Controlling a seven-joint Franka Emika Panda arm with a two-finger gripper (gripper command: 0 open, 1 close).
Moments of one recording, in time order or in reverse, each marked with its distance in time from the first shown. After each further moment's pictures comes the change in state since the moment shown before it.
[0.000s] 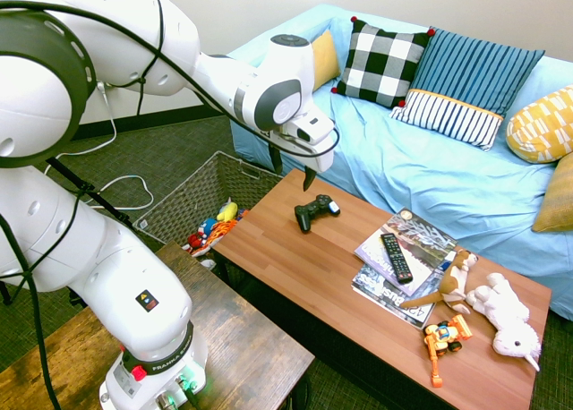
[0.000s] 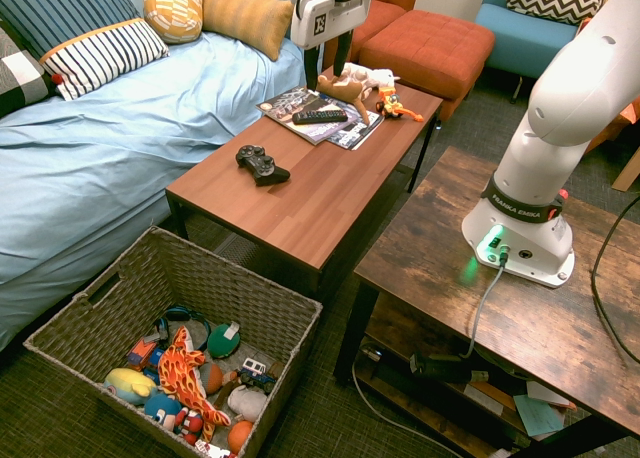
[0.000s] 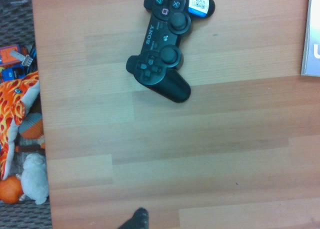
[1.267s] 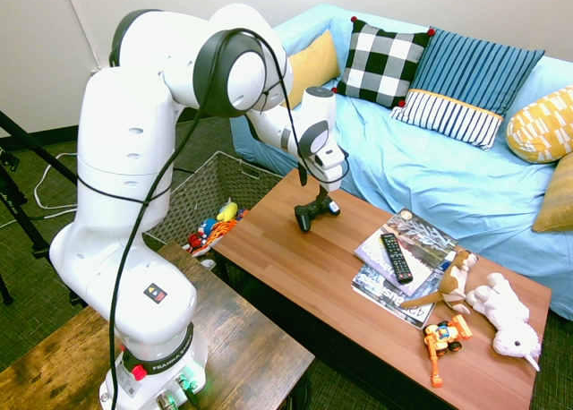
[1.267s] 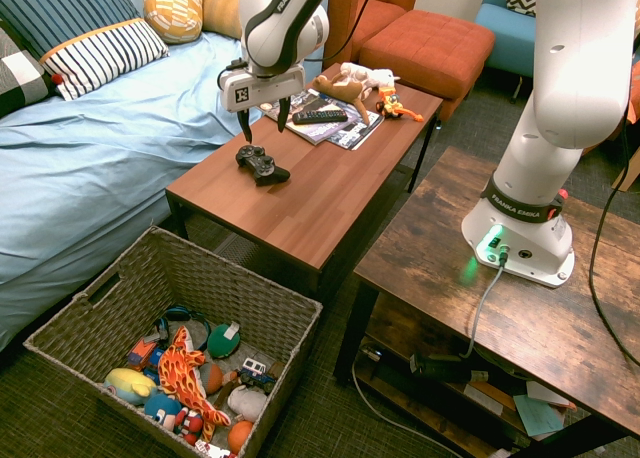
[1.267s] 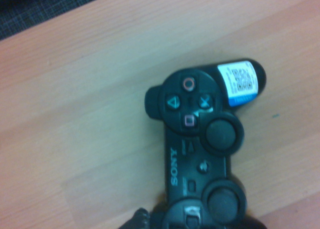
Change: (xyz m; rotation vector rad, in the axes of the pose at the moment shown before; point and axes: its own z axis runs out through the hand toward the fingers) arm 0.076 -0.132 0.190 -0.022 -0.022 0.294
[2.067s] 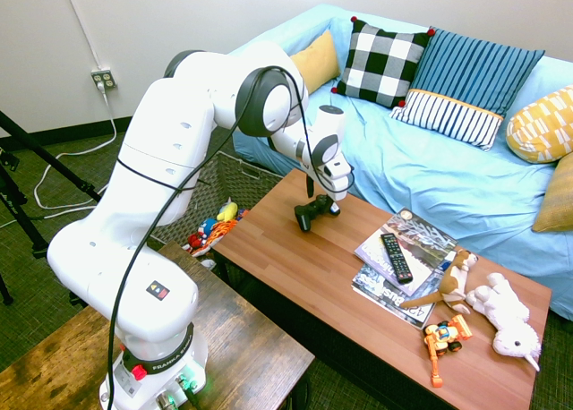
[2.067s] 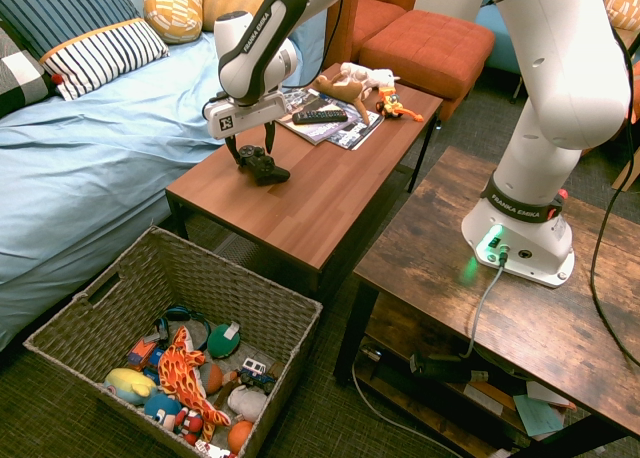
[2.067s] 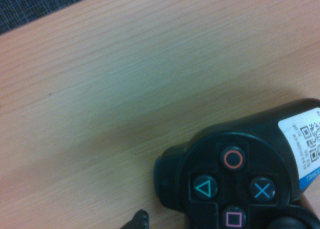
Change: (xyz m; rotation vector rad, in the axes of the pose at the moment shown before) arm 0.017 -0.042 0.081 -0.099 -0.024 0.015
